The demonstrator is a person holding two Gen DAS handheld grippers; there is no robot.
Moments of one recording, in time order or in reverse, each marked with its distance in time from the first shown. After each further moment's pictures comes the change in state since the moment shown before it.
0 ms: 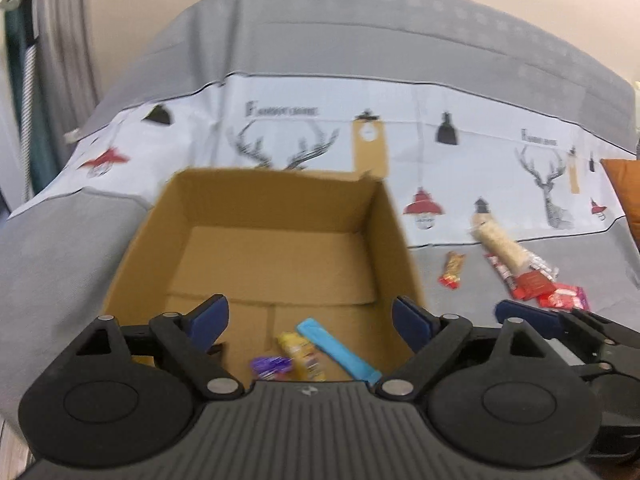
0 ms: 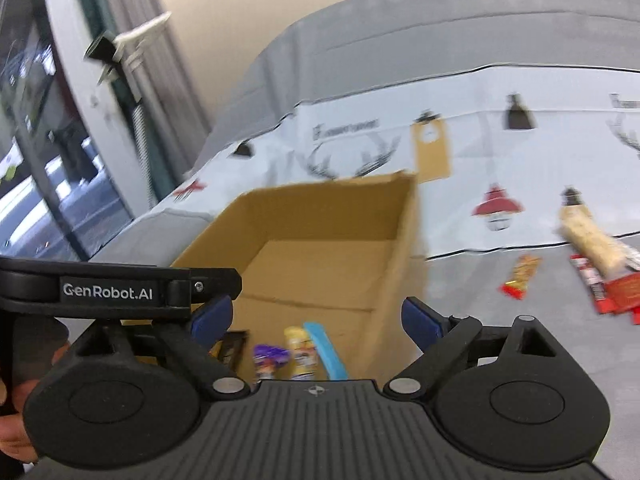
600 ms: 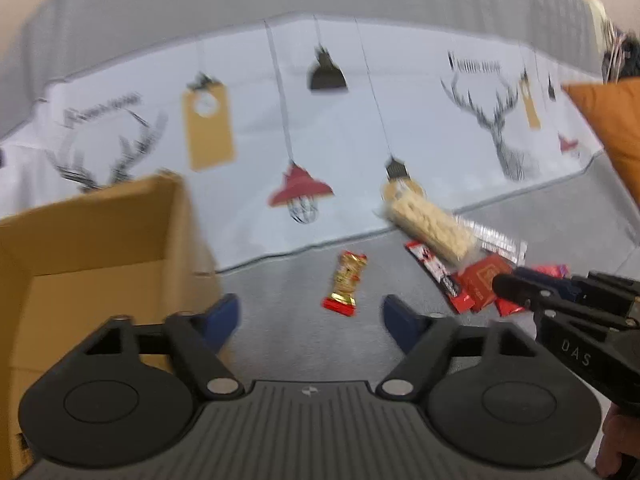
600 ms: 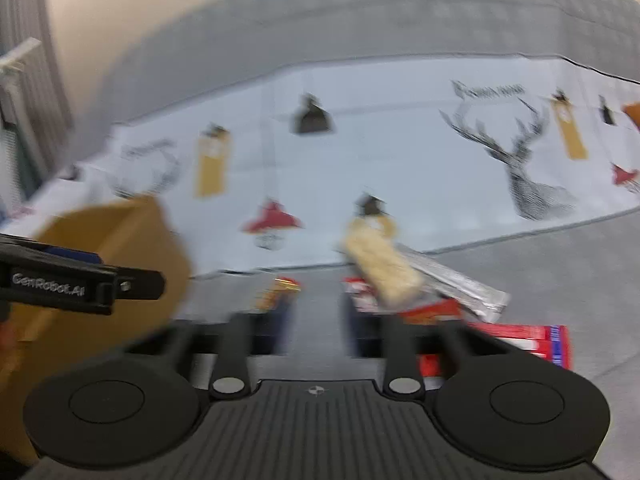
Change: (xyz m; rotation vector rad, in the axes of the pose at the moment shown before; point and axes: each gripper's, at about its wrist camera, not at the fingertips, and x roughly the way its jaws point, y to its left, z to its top) left arm 0.157 -0.167 0.023 0.202 0.127 -0.108; right arm 0.001 -0.204 0.010 0.020 -0.016 -0.311
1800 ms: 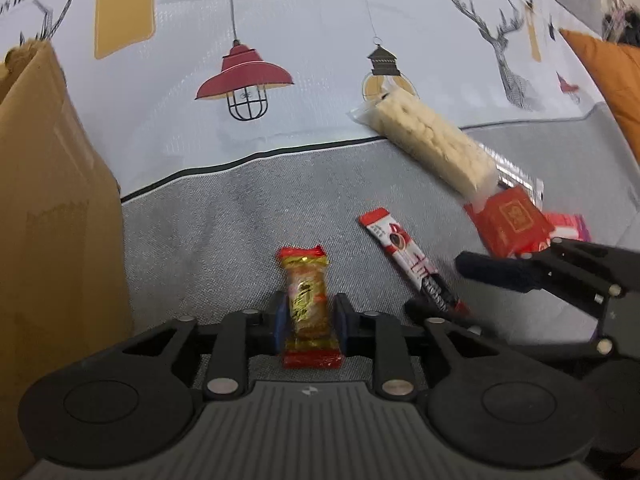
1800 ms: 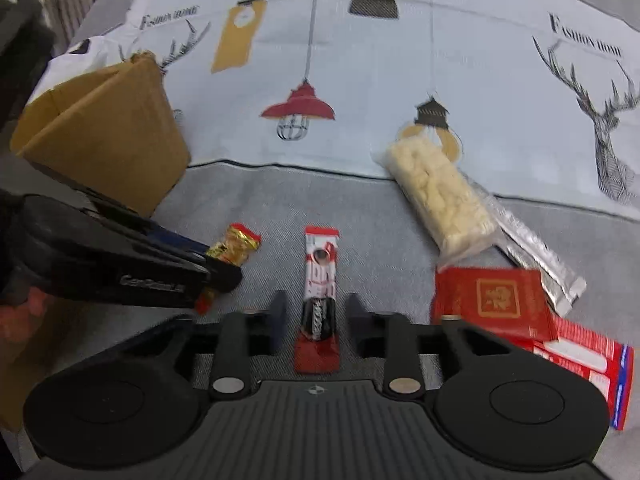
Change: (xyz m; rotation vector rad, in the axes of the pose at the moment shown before) left arm 0.105 -0.001 -0.018 -0.024 0.212 -0.163; right arm 0.093 0.013 -0.023 -0.211 0.251 0.106
